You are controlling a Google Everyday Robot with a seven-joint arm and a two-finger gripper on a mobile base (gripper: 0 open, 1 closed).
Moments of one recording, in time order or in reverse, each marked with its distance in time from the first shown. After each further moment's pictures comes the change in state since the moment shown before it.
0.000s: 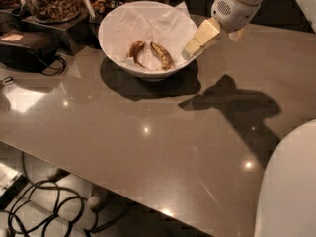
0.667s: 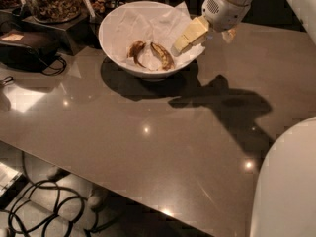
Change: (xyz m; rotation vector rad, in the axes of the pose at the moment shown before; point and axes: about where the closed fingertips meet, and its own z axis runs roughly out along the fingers) arm -0.018 0.016 0.006 -0.011 -0.021 0.075
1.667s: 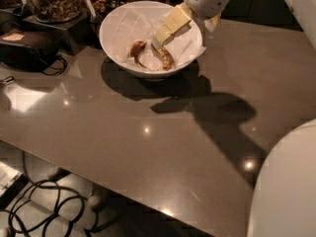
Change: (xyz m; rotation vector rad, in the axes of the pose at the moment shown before) arm -0.029 0.046 -0.018 -0.013 -0.048 -0.101
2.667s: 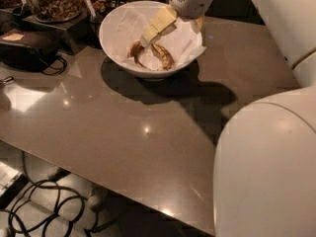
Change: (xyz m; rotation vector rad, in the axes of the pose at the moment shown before) arm -0.031 0.004 0.030 -0.049 0.019 -0.006
